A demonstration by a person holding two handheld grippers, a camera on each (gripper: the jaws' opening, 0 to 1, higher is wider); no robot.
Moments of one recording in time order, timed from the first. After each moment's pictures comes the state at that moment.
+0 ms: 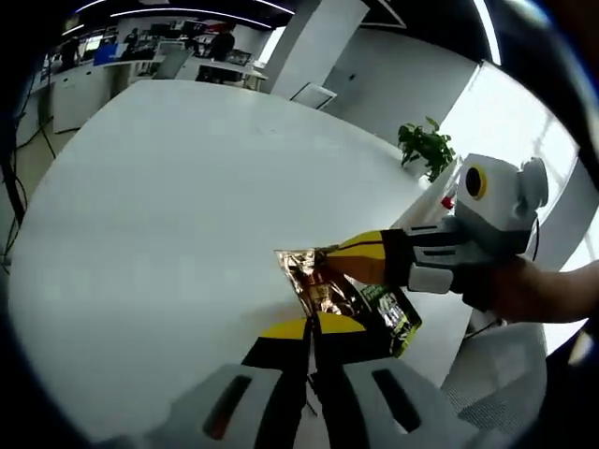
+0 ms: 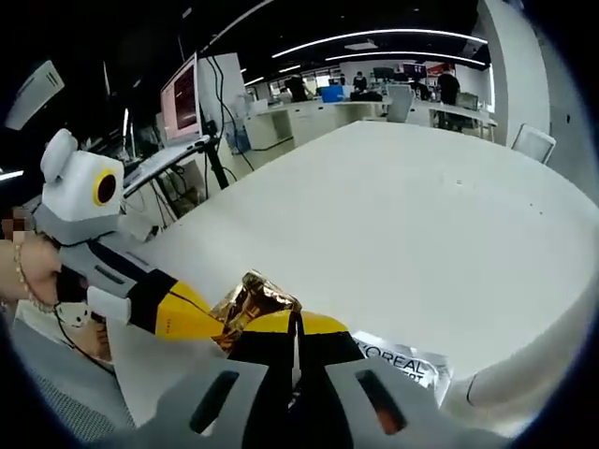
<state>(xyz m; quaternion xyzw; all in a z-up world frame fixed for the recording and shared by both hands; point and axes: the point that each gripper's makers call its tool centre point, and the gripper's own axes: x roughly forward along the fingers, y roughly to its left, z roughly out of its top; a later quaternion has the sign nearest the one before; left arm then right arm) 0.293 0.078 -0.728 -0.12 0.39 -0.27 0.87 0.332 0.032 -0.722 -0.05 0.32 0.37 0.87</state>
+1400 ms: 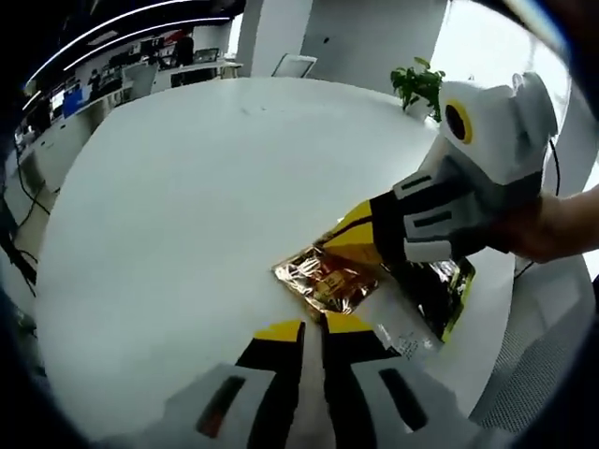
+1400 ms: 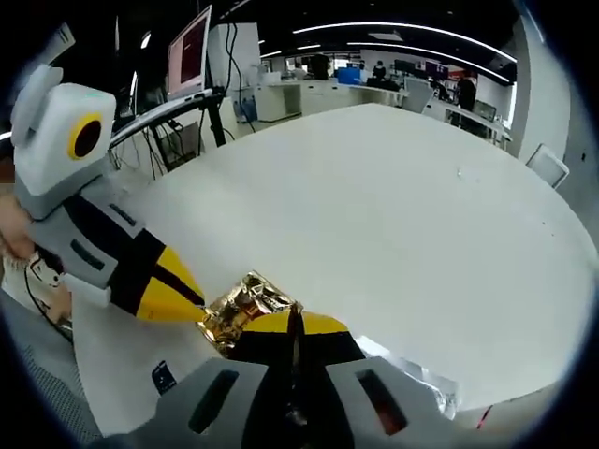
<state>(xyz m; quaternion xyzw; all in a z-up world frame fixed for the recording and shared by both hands) 0.304 0.094 -0.757 0.06 0.40 -0.29 0.87 0.345 0.040 -0.765 -0.13 0.34 0.38 0.85</state>
